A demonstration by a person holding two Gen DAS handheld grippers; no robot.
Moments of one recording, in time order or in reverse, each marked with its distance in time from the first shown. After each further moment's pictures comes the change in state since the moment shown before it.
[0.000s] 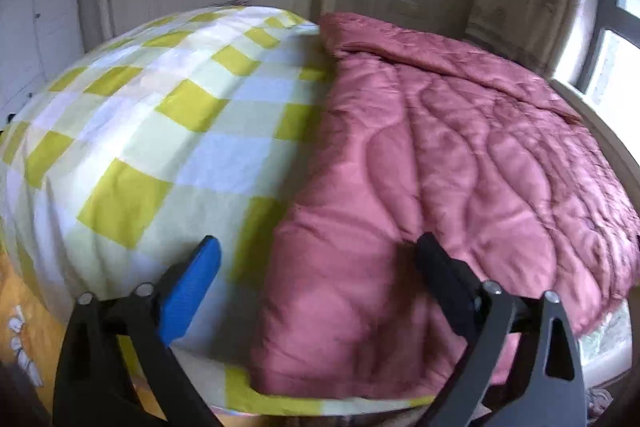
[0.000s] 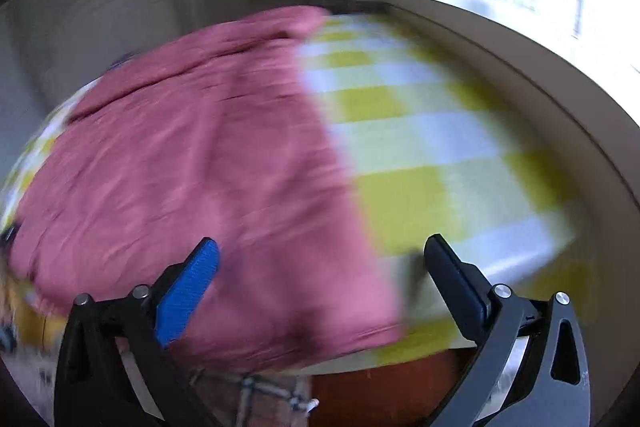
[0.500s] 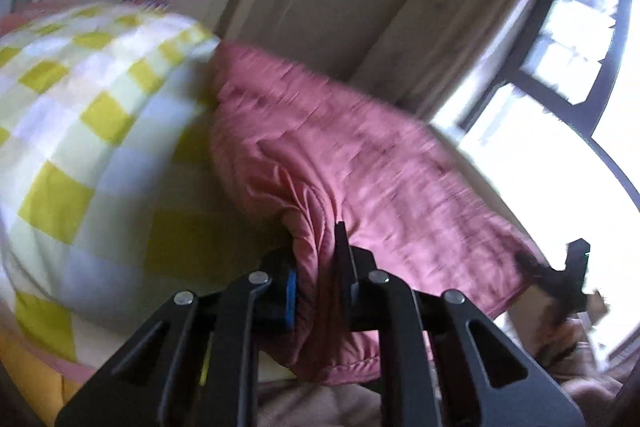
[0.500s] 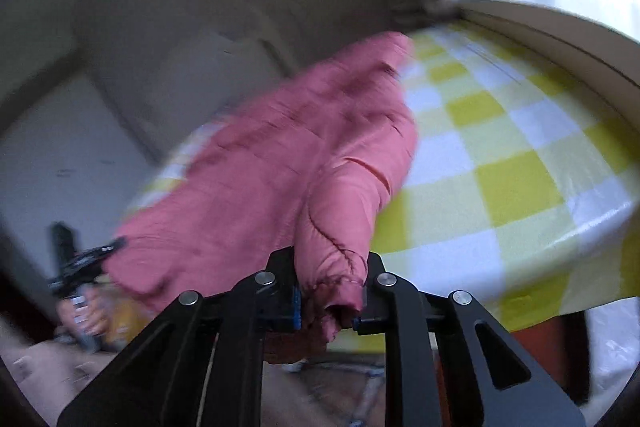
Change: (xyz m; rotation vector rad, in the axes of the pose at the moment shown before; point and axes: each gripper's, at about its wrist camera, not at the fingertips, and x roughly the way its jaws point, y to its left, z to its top) left arm -0.073 0.025 0.008 -0.103 -0.093 -0.511; right arm -0.077 -0.007 -0.004 0.153 -0.156 0.501
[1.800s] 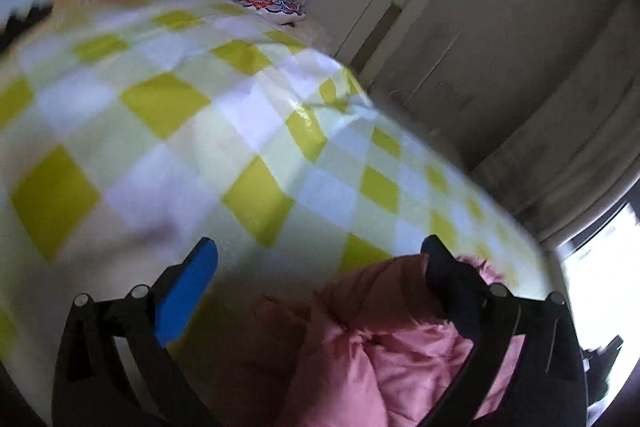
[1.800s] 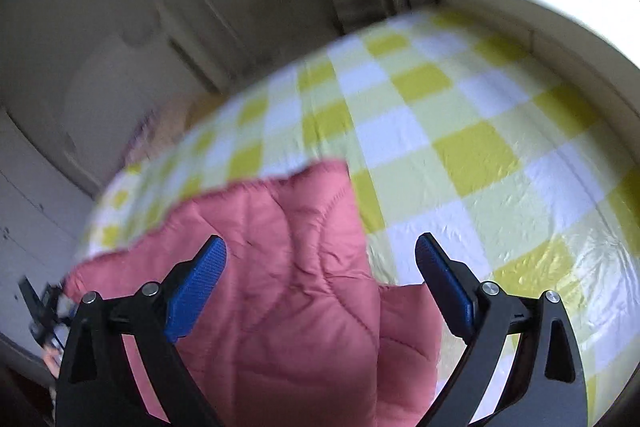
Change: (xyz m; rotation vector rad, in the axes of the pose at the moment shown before) left arm 0.146 0.136 0.174 -0.282 0.013 0.465; right arm 0.230 -0.065 0.155 0.200 0.209 -0.379
